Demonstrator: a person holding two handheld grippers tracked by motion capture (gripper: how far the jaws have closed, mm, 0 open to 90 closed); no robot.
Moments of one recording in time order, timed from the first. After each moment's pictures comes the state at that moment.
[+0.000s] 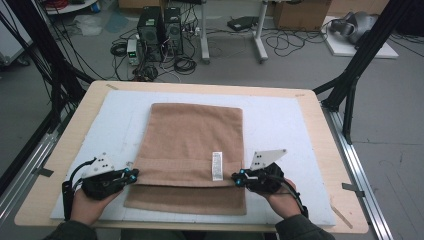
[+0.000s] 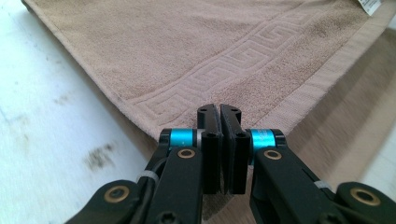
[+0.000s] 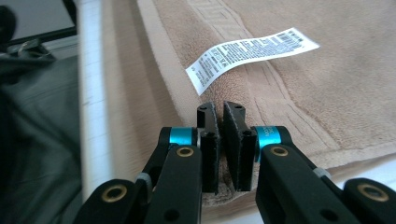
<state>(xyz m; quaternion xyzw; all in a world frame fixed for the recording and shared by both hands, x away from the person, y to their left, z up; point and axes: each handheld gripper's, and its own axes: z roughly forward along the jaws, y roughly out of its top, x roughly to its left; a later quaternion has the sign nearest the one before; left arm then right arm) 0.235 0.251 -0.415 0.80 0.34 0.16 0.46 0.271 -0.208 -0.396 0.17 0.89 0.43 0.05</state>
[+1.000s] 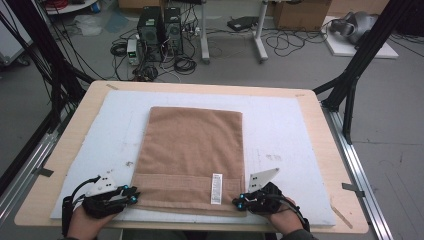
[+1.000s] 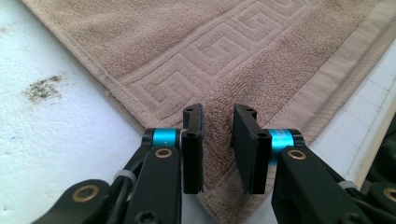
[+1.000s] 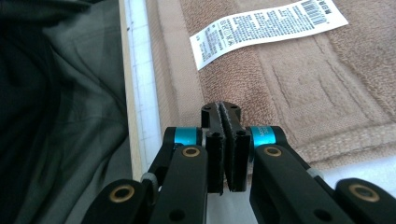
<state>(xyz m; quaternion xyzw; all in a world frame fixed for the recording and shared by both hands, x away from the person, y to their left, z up) 0.218 0.252 -0.446 0.84 0.33 0.13 0.42 0.248 -0.211 -0.439 0.15 0.91 0.38 -0.02</state>
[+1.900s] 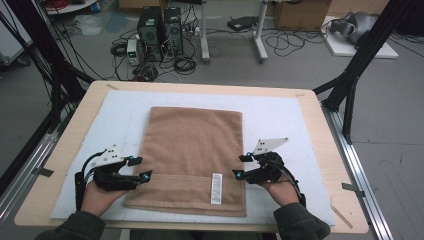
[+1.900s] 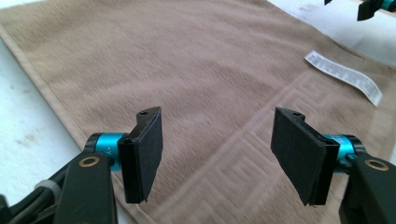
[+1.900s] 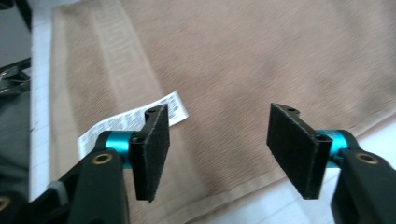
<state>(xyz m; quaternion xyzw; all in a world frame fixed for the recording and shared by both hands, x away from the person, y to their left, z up) 0.276 0.233 -0.411 0.79 0.34 0.13 0.49 0.315 -0.218 -0.403 0.24 0.87 0.44 0.06</state>
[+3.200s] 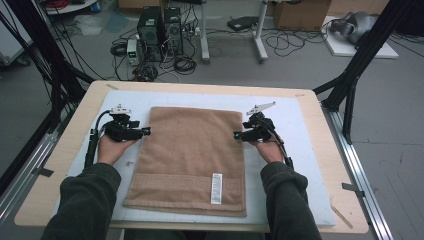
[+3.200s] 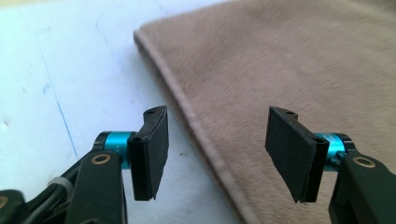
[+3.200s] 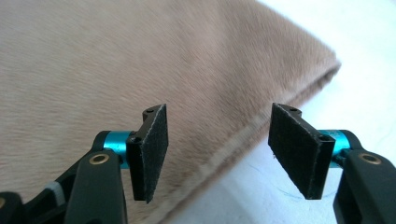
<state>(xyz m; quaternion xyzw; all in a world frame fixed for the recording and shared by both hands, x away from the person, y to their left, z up) 0.420 0.249 -0.428 0.77 0.46 0.16 0.41 0.444 -0.216 -0.422 0.35 0.86 0.37 0.11</state>
